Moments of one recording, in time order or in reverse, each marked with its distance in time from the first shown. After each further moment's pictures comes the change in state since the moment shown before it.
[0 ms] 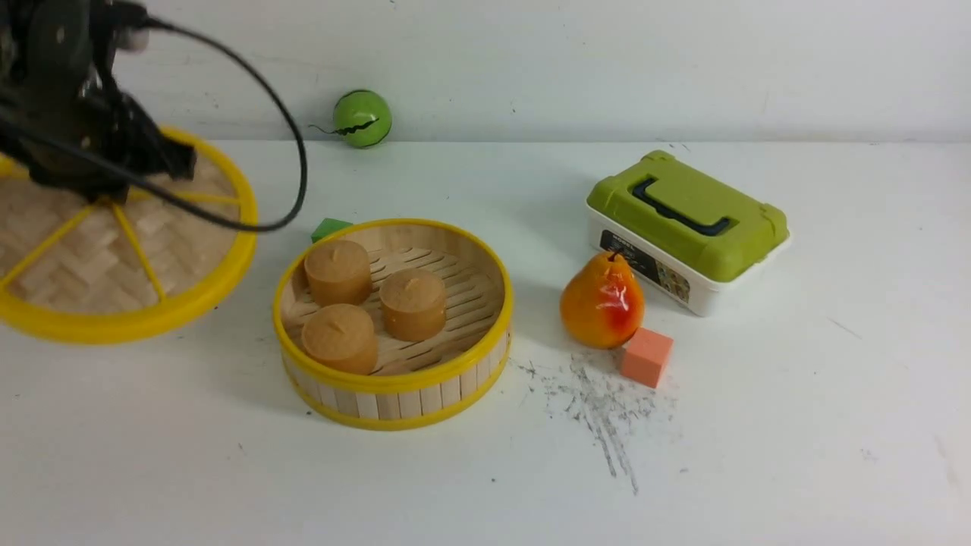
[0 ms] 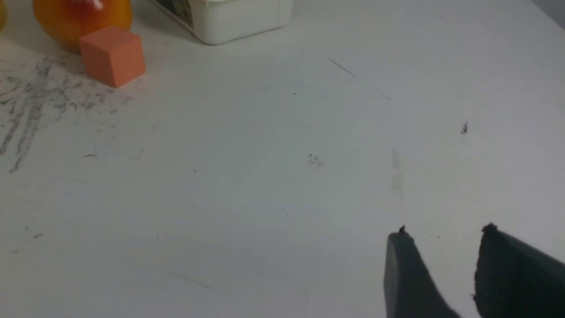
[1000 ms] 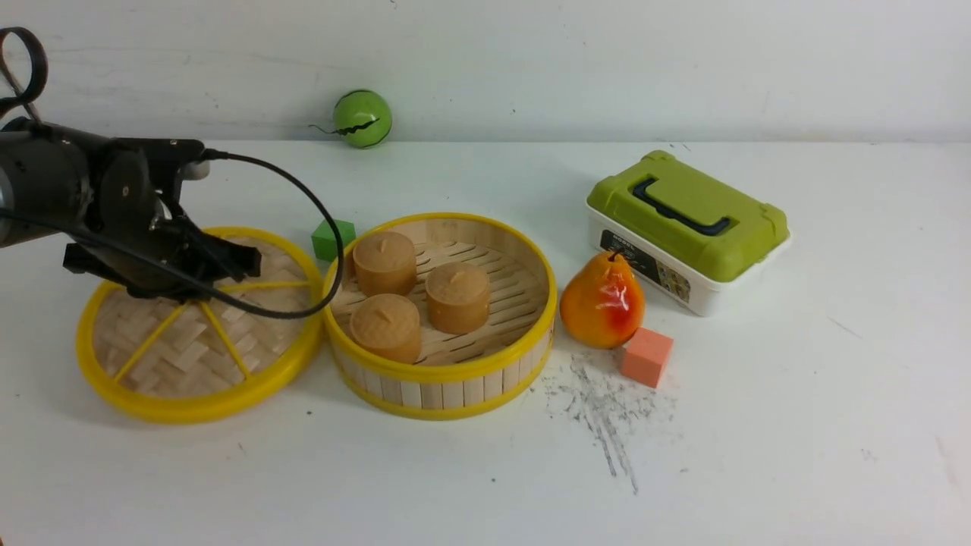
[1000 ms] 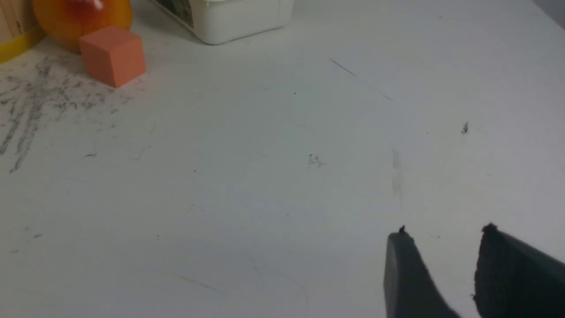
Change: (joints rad) right arm 0.000 0.000 0.000 0.000 0.000 0.000; left arm 0.008 0.107 0.175 -0.167 -0.329 0.012
